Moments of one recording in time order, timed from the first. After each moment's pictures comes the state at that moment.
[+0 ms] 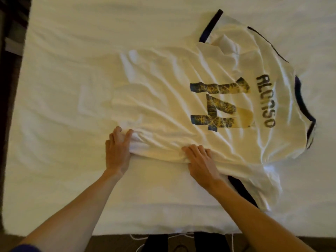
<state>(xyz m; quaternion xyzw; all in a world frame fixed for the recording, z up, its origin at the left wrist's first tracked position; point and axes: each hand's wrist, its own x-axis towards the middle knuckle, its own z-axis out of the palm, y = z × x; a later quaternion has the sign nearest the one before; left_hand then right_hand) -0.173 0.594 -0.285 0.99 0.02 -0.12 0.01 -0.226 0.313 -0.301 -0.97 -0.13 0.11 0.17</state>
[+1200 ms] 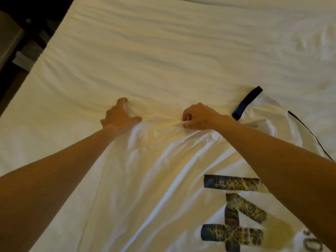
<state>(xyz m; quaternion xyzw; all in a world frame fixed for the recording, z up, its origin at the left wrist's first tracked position) 0.161 0.656 -0.301 0.91 0.25 -0.16 0.29 0.221 0.385 -0.292 -0.93 -0.21 0.29 0.12</state>
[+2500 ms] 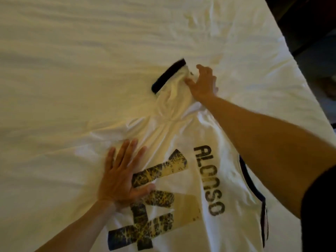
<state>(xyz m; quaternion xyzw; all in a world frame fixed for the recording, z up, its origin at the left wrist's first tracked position) 0.056 0.383 -0.381 0.95 -0.27 -0.04 0.18 0.264 0.081 -0.302 -0.95 0.23 0.02 0.21</state>
